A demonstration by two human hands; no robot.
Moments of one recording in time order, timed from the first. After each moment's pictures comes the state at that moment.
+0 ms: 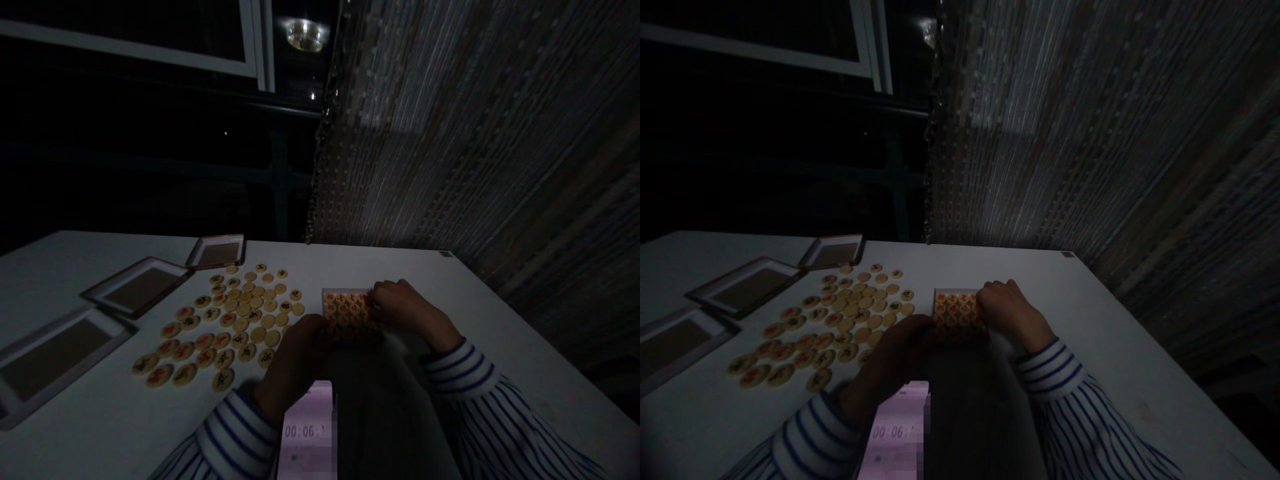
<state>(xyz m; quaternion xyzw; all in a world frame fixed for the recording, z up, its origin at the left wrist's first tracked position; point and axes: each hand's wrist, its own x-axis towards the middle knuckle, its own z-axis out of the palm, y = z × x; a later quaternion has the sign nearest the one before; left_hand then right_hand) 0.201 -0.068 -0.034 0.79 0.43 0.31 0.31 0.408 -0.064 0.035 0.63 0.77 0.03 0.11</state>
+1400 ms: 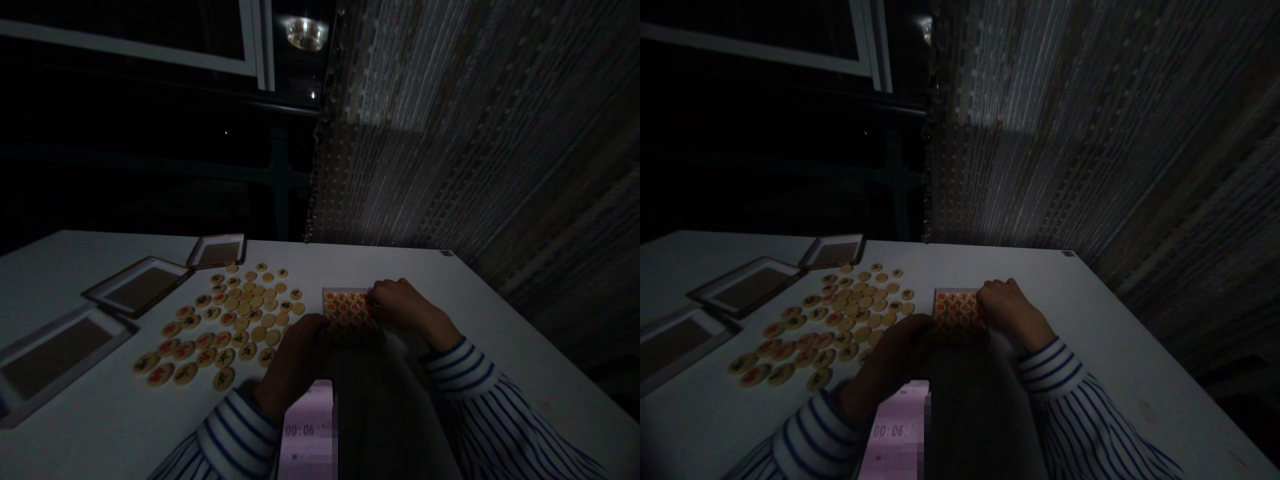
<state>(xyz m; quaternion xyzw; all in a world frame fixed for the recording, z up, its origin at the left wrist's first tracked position) 0.200 -0.067 -0.037 0.79 0.43 0.30 0.31 0.409 -0.063 0.033 0.62 0.77 0.04 0.11</state>
